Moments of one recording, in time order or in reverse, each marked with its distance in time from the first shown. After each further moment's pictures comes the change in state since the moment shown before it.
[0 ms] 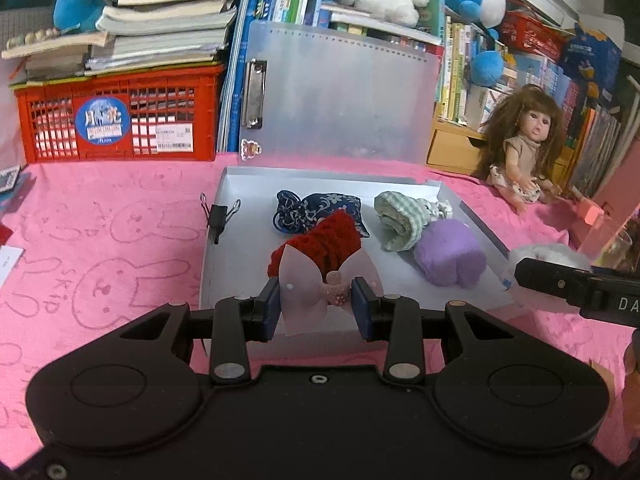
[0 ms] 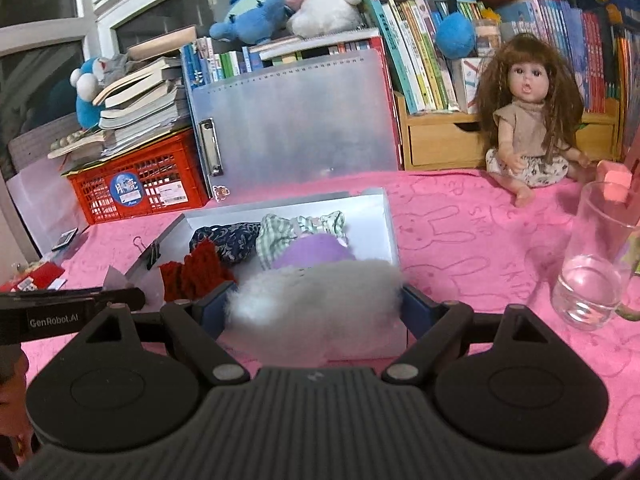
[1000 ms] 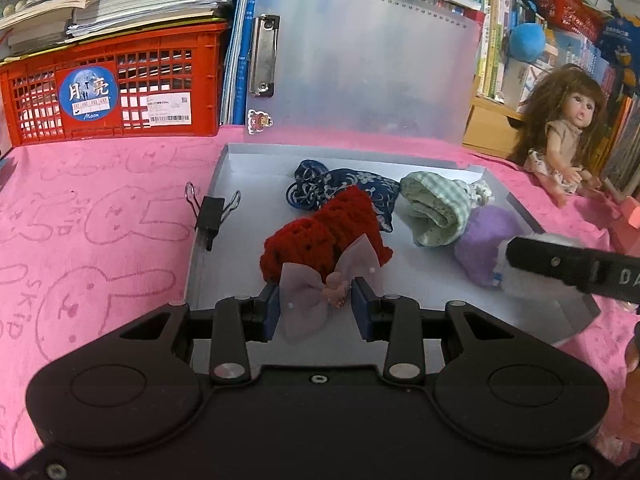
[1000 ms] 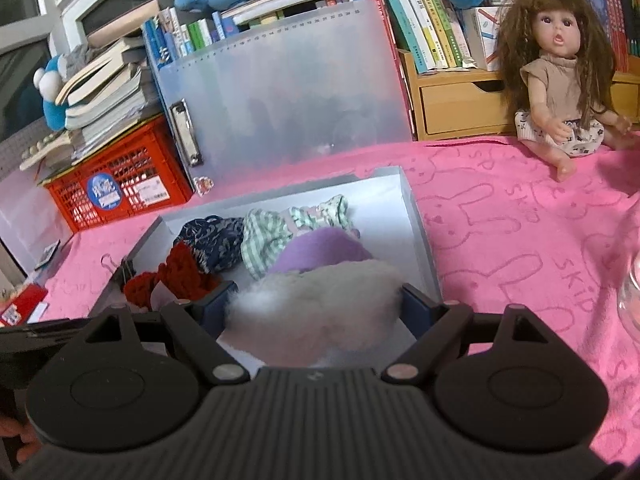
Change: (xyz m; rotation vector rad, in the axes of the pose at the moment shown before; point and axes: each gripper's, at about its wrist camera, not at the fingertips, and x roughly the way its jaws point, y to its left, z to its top) left arm 0.076 0.009 0.018 -0.014 0.087 0.054; right arm 0.077 -0.005 0.019 0.081 0.085 0.014
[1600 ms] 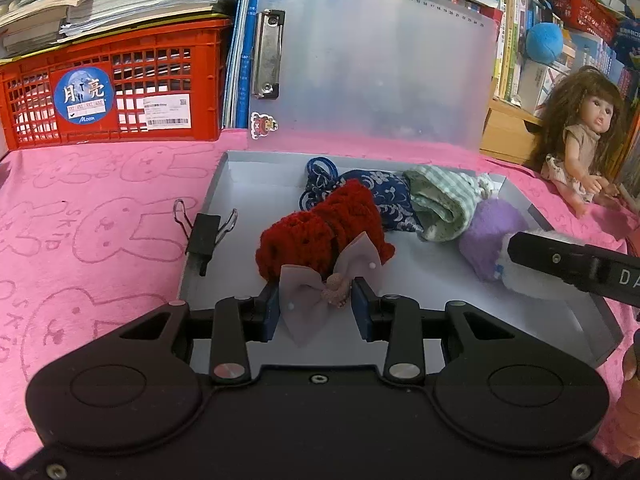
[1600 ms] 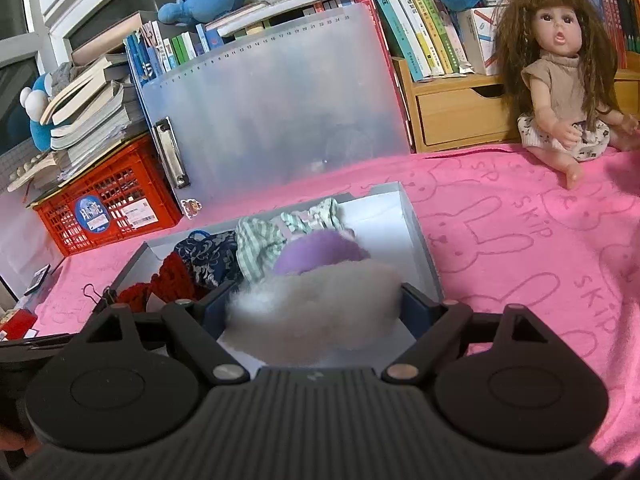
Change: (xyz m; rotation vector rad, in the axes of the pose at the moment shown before) left arm 0.026 0.000 0.011 -0.008 -0.005 0.022; right arm 0.025 -0.004 0.005 0.028 -0.050 -0.009
